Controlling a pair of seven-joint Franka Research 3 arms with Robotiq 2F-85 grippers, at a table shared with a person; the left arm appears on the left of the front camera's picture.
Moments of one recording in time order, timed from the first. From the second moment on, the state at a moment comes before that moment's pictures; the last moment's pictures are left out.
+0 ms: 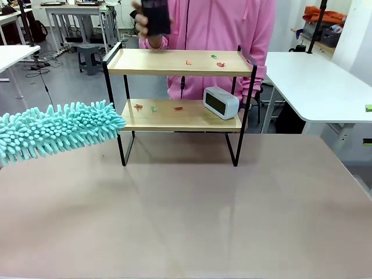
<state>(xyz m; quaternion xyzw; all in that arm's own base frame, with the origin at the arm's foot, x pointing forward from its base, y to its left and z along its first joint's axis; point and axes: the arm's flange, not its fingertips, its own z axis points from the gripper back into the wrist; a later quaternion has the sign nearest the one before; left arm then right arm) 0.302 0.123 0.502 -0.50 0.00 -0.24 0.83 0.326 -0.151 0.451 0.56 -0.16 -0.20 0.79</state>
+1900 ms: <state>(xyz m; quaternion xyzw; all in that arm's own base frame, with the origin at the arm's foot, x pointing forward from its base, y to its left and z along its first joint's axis) 0.276 -0.018 0.707 -0.43 -0.17 -0.17 0.87 0.326 -0.151 0.451 0.56 -0.16 -0.20 0.79</state>
